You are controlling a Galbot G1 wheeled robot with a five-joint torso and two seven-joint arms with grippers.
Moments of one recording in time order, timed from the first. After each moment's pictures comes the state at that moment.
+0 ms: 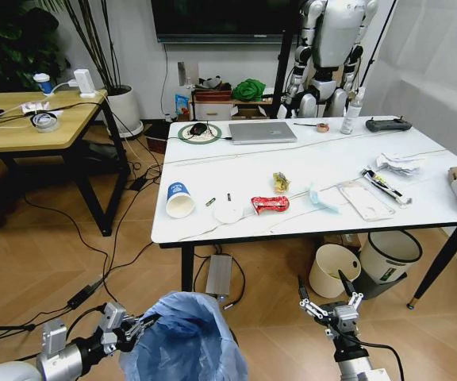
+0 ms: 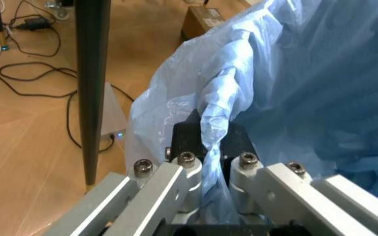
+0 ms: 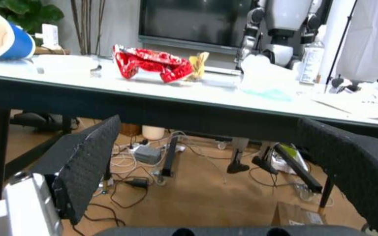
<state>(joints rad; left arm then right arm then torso) 1.92 -0.69 -0.74 -2.09 -0.85 0.23 0.43 -1.75 1.51 0.61 1.93 -0.01 0.48 -0.15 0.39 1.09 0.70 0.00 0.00</state>
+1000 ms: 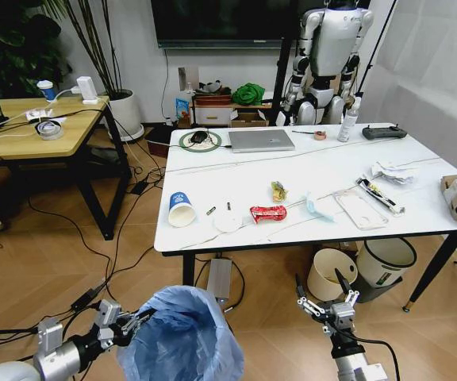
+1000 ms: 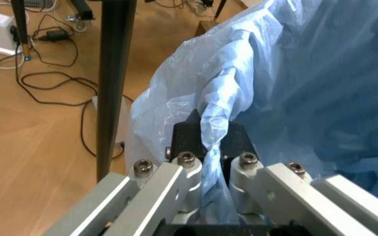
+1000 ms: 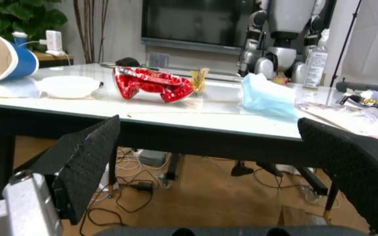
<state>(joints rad) 1.93 -0.68 -0.74 -2.08 -0.89 0.18 0.38 -1.73 1.48 0.59 1.92 0.03 0.46 -0.15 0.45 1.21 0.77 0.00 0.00</state>
